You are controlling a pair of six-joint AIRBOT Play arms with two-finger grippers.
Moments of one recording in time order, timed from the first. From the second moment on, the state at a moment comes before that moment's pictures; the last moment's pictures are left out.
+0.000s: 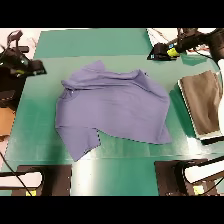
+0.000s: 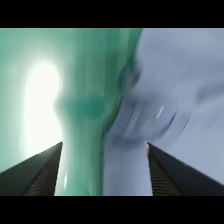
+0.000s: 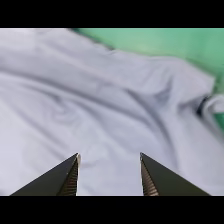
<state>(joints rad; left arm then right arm) 0.12 -1.44 1.54 1.40 -1.25 -1.54 0.04 -1.61 1.86 -1.05 1.36 1.45</state>
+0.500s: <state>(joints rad) 0.17 -1.09 0.77 1.30 -1.26 -1.52 0.12 -1.30 1.47 -1.02 1.29 1.39</state>
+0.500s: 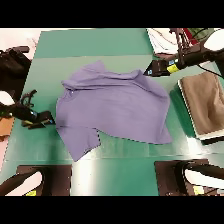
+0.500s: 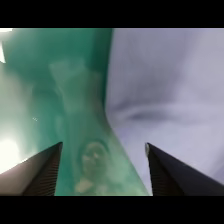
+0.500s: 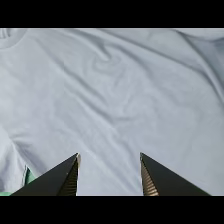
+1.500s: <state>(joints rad) 0.08 -0.97 0.69 1.09 -1.06 -1.48 -0.25 -0.97 0.92 -1.14 1.46 1.39</state>
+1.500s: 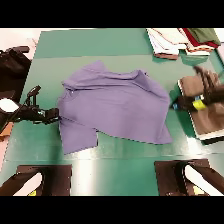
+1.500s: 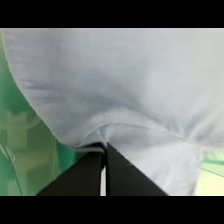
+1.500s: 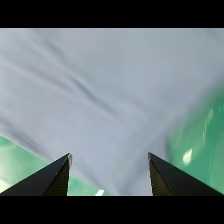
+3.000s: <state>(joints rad) 0.08 -0.64 1.64 1.09 -1.03 -1.47 -0.19 -0.64 1.40 -1.08 1.21 1.36</state>
